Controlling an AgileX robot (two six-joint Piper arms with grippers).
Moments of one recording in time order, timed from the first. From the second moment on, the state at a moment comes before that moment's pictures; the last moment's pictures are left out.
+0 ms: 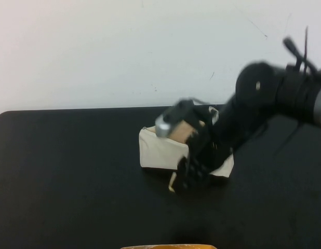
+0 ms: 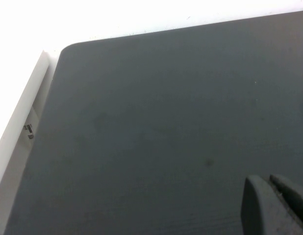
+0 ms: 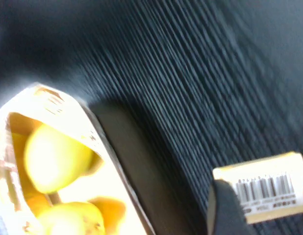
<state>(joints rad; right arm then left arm) 0.56 1.94 -1.52 0.51 0.99 -0.71 -0.05 -0.01 0.02 0.00 0.37 0.05</state>
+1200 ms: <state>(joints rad) 0.56 2.02 -2.04 0.01 1.15 -0.50 -0.05 -0.01 0.02 0.00 0.37 0.05</state>
